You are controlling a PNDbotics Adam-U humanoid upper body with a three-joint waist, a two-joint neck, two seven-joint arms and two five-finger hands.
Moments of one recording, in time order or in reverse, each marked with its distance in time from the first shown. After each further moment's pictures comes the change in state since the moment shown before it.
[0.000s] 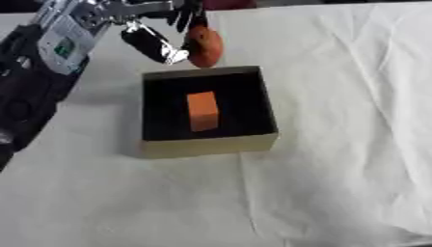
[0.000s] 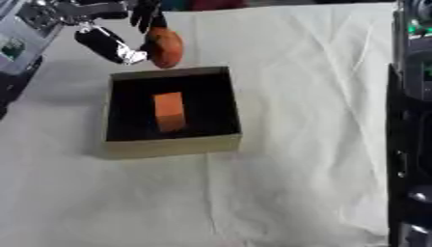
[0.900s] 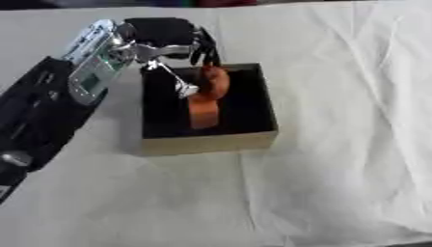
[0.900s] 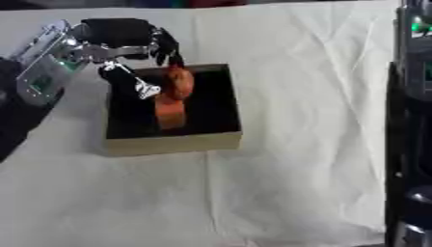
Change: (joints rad) left arm 0.083 -0.050 -0.071 -0.029 -0.292 0.048 0.103; right arm 0.016 0.009 -0.007 -0.036 0.000 0.018 -0.008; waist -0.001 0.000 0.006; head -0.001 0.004
